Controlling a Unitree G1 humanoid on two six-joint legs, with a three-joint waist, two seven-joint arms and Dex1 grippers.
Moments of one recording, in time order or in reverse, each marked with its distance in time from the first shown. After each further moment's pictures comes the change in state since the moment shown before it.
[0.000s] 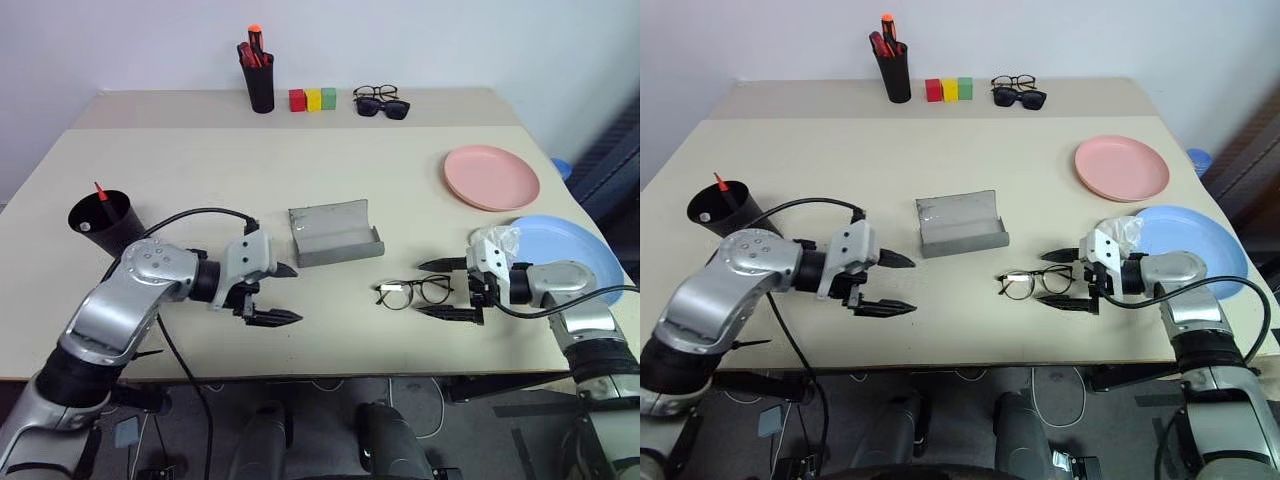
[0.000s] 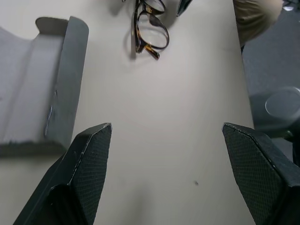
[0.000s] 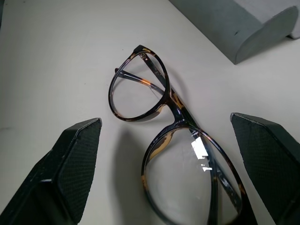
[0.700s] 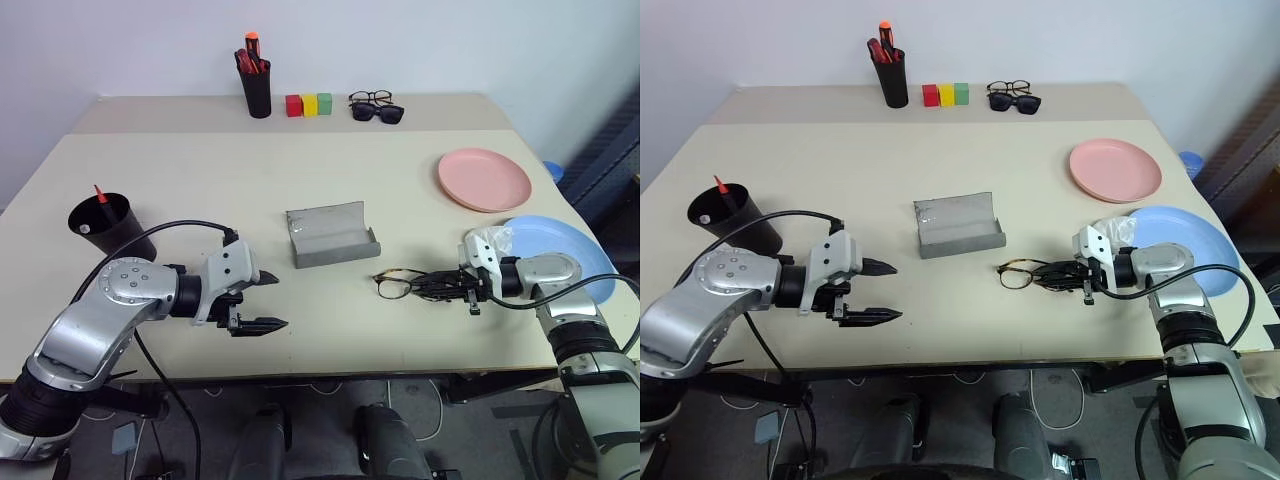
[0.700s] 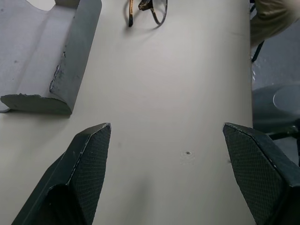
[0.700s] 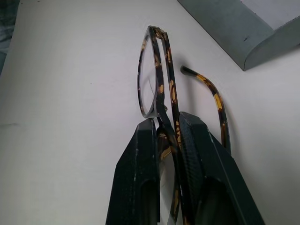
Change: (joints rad) left arm 0.099 0.053 0.035 -0.053 -0.066 0.009 0.123; right arm -0.081 0.036 -0.010 0.135 -0.023 -0.077 0.082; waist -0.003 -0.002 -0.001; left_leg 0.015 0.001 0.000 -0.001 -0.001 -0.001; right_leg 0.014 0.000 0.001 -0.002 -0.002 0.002
